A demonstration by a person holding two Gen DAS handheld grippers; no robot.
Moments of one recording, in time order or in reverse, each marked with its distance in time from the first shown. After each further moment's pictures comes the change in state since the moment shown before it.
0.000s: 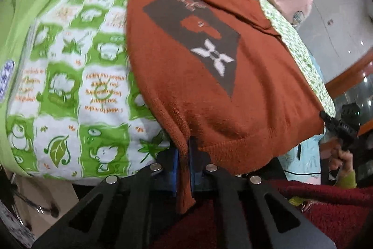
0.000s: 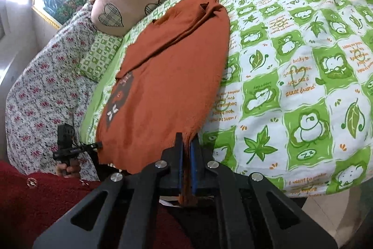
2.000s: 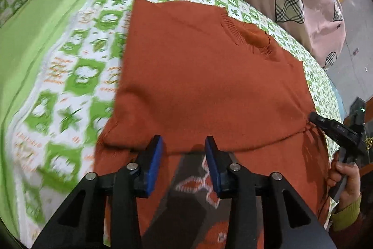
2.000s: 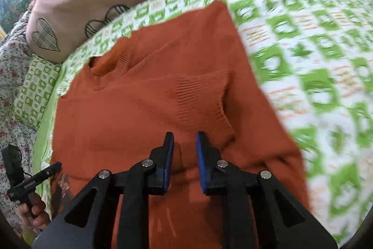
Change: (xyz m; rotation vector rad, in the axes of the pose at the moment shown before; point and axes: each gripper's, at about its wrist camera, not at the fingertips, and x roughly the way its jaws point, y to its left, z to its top) left arm 0.088 0.014 0.258 -0.065 -0.098 0.132; right arm 0.194 0.022 0.220 -0.004 -0.018 -0.329
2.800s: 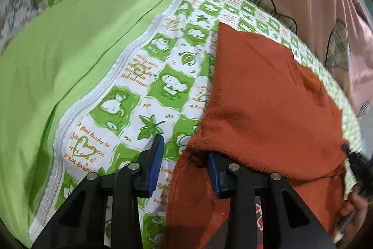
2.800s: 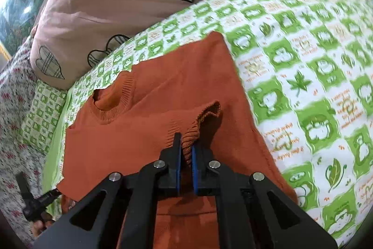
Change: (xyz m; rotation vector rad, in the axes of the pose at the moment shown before) left arm -0.007 0.061 0.000 -0.263 -0.125 0.190; right arm 0.012 -0.003 0.027 0.051 -0.116 0.027
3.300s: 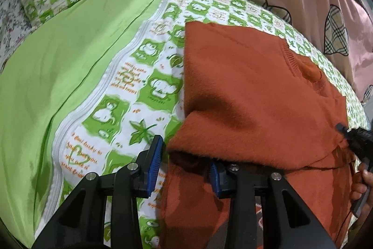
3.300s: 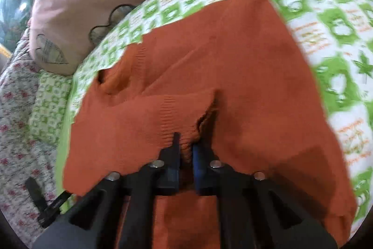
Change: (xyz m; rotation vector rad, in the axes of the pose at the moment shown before) left arm 0.000 -0.025 0.000 0.117 -0.024 0.064; right arm 0.045 0.021 0.011 0.049 0.171 0.122
